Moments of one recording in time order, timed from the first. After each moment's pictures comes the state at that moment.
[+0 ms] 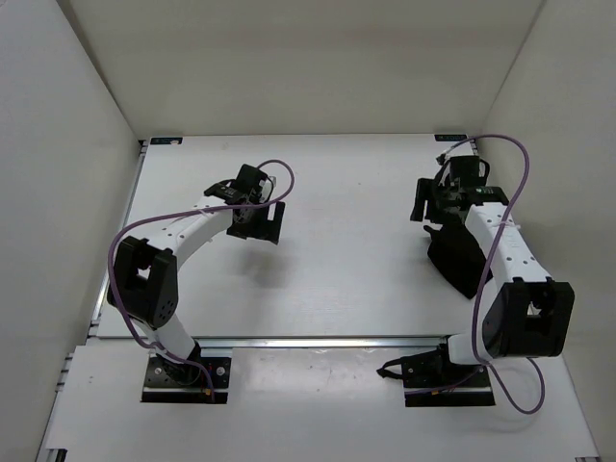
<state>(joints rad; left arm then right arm) -0.44 1.66 1.25 -0.70 0.00 -0.22 0.00 1.40 1.17 -0.68 -0.12 0.11</state>
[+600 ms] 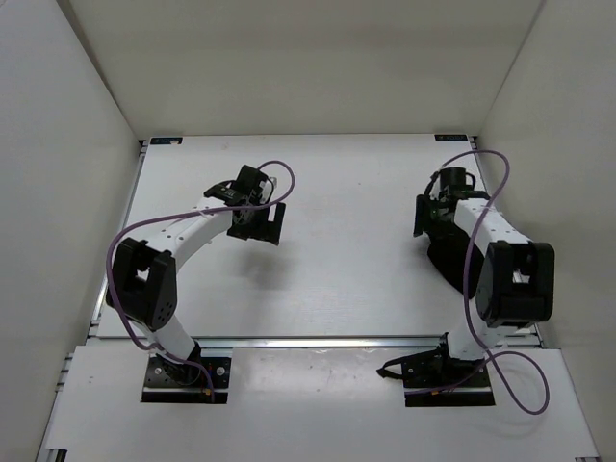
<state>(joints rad) -0.45 1.65 1.25 -0.71 0.00 -0.22 -0.04 1.58 1.09 -0.58 -0.05 0.08</state>
